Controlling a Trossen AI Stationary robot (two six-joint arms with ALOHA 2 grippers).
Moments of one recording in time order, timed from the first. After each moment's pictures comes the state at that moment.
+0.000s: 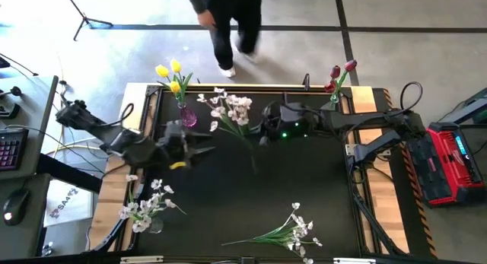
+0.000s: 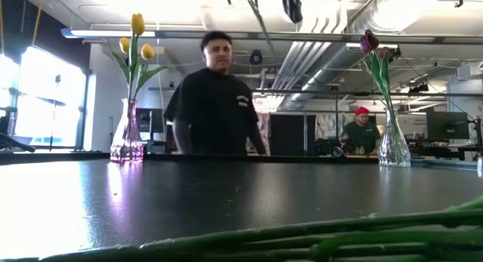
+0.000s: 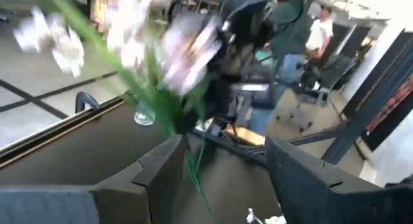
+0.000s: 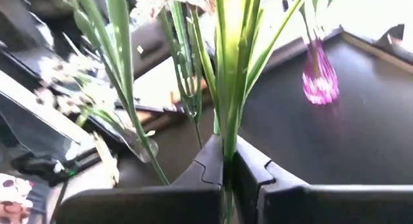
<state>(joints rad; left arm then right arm) -0.48 1.07 1.06 -0.16 -0.77 -0.44 0.00 1.45 1.26 -0.17 0.01 0.49</state>
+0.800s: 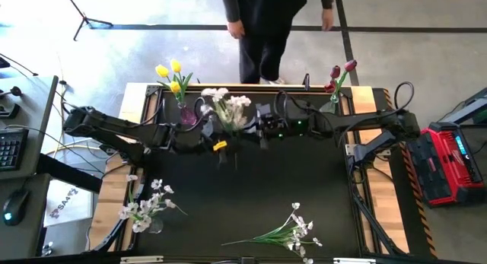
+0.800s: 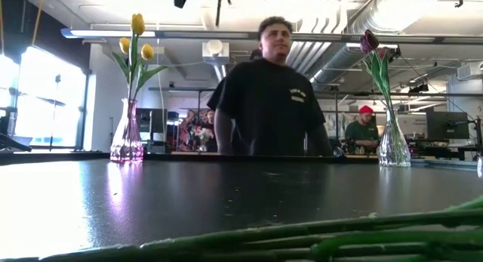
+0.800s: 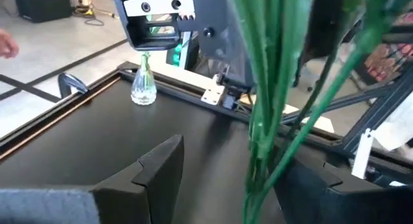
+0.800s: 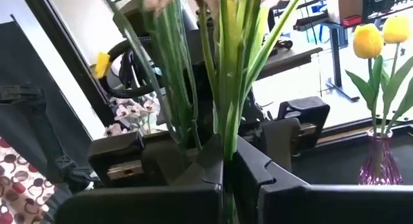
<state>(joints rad) -0.18 1.31 1.06 -0.02 -0.40 -0.33 0.01 1.50 1.26 0.19 -0.11 0.31</state>
